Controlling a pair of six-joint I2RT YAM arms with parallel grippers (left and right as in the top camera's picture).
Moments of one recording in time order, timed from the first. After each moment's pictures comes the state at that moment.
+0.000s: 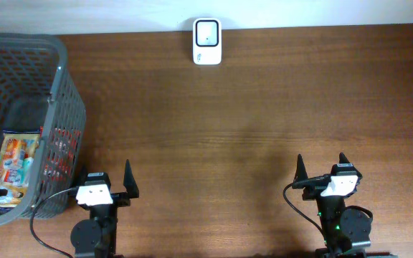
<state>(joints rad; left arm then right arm) 0.04 0.01 0.01 -0.08 -0.03 -0.02 0.07 0.02 0.01 -0.07 0.06 0.00</state>
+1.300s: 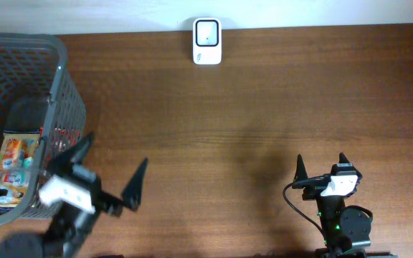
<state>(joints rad) 0.04 0.41 0.85 -0.36 0.51 0.03 0.07 0.02 0.01 -0.07 0.06 0.00</state>
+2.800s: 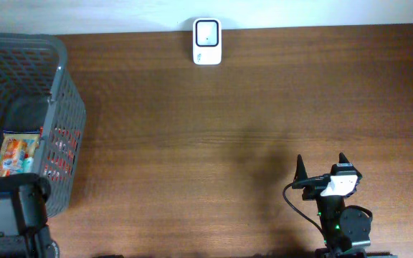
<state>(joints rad) 0.04 0.88 1.56 -1.66 -0.91 -1.18 0.07 0.02 0.01 -0.07 0.06 0.00</state>
